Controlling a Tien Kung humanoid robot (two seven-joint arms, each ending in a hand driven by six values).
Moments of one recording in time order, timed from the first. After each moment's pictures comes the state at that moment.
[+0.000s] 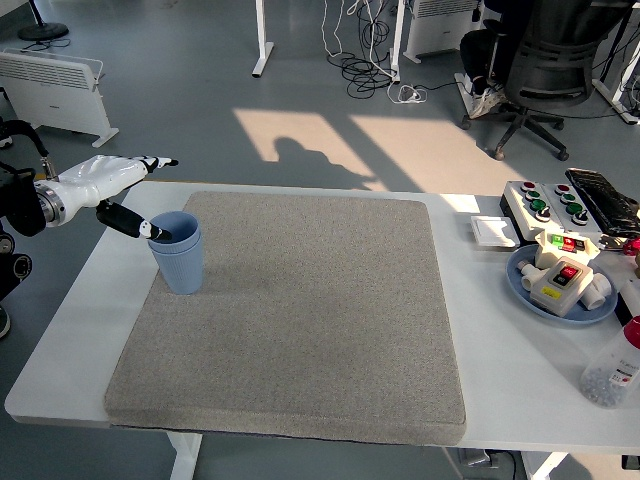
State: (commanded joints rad) left arm -0.95 0.68 -0.71 -0.96 1.73 -0.13 -0.10; right arm 0.20 -0.20 0.56 0.24 -0.82 -0.14 -0.19
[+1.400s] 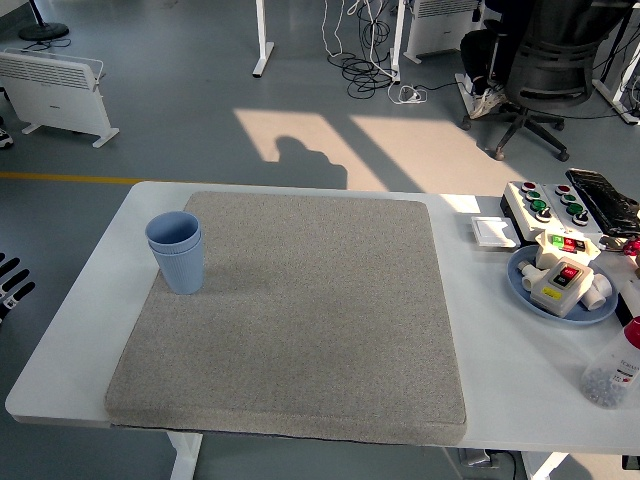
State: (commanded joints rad) left arm 0.02 0.29 -1.81 -1.35 0.58 -0.19 0.01; right arm 0.20 -0.20 0.55 0.23 -0.78 -0.15 -0.18
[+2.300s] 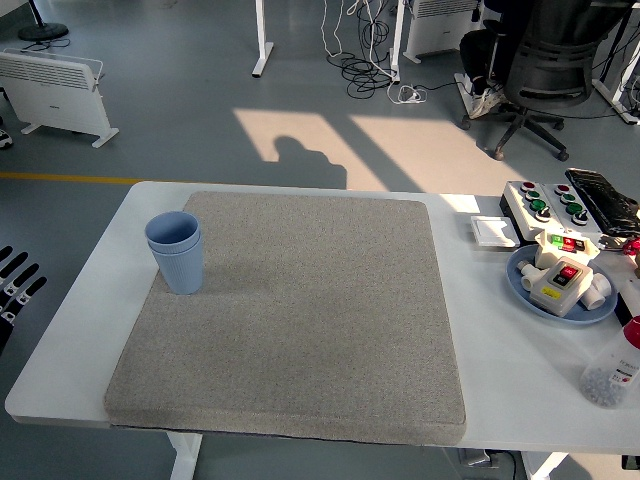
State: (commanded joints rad) left arm 0.01 0.28 -1.78 -1.34 0.51 -0.22 -0.01; right arm 0.19 -0.20 0.56 0.23 -0.80 -0.15 -0.18
